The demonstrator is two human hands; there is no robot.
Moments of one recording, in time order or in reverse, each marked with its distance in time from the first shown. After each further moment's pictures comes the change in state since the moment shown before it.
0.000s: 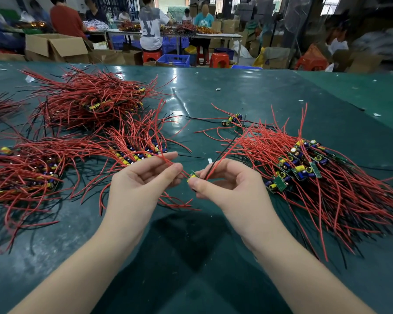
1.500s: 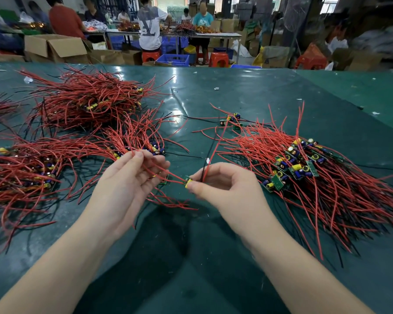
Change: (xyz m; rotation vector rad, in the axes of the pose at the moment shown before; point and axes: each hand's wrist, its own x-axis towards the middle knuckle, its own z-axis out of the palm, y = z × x) left_hand 0.014 0.008 -0.009 -0.256 0.023 -0.176; right_hand 0.001 0.000 -0.005 -0.127 -0.034 0.029
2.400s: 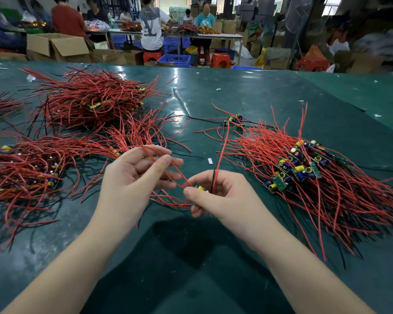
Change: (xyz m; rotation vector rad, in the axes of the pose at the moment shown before) left_hand -0.009 0.002 0.001 0.401 -0.140 0.303; right_hand 0.000 -0.004 0.005 0.006 -0.208 0.061
